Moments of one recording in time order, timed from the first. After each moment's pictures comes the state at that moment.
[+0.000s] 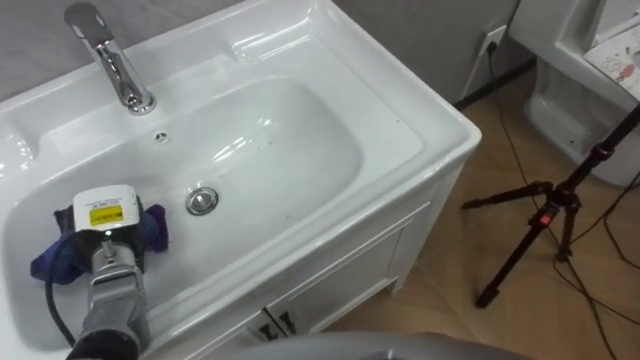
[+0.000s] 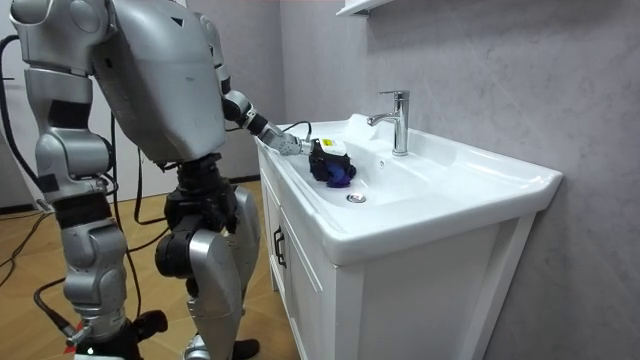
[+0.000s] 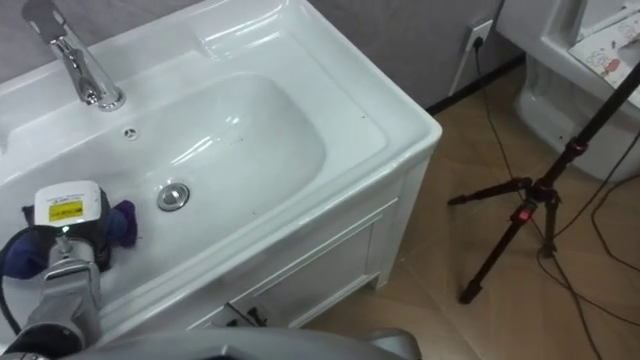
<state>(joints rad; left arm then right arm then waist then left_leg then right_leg) 0.05 0.34 -0.07 0.81 1.21 0.30 0.39 0.18 -0.31 -0.10 1.16 -0.25 0.29 0.11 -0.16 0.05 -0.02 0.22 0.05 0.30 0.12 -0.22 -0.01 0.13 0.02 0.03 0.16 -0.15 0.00</state>
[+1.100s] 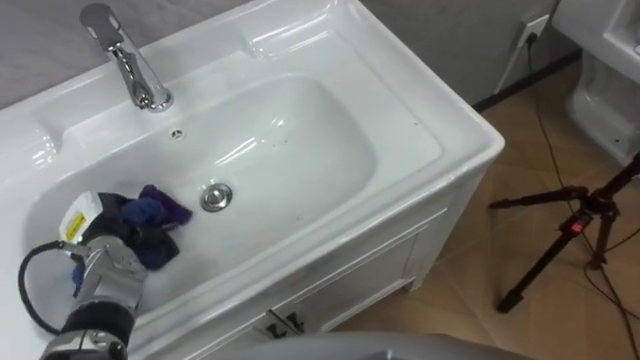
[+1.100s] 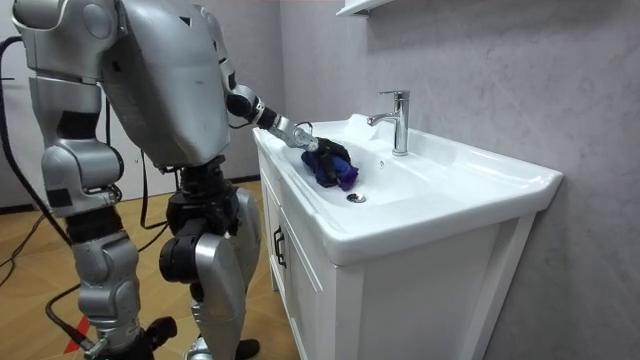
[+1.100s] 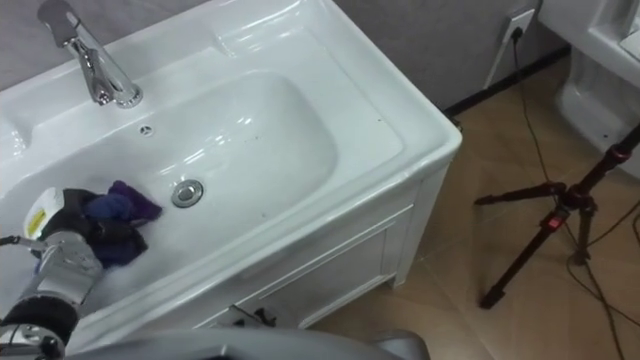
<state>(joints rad) -0.14 0.33 0.05 0.89 0.42 0.21 0.30 0.20 -0.30 -0.08 1.16 -0.17 0.24 0.09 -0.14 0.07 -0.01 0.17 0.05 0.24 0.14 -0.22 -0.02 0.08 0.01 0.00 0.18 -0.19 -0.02</state>
